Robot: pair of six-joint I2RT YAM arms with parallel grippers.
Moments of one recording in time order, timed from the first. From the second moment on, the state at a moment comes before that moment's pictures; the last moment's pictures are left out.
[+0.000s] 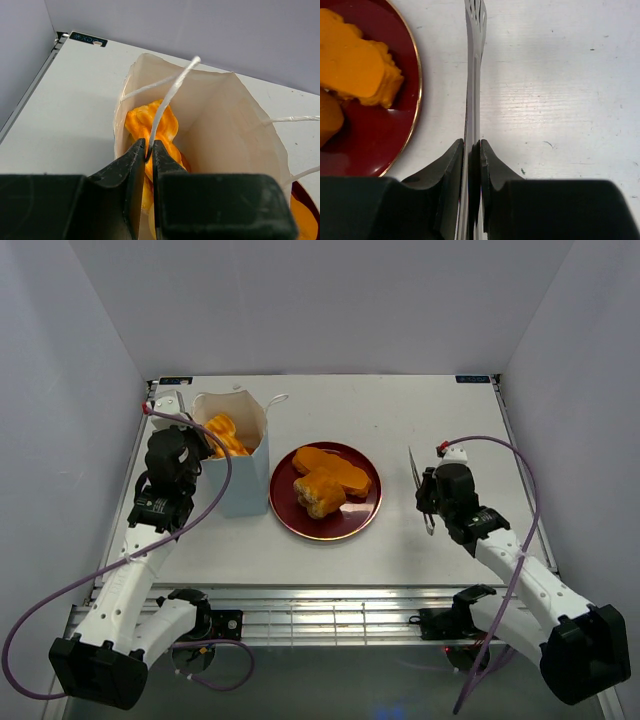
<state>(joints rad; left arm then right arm) -0.22 0.93 0.90 -0.11 -0.33 -0.23 0.42 0.93 0.58 -0.26 0.19 0.33</state>
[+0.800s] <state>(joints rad) -0.22 0.88 0.90 -0.11 -0.39 -0.23 0.31 1.38 0.55 0.05 0.04 0.31</state>
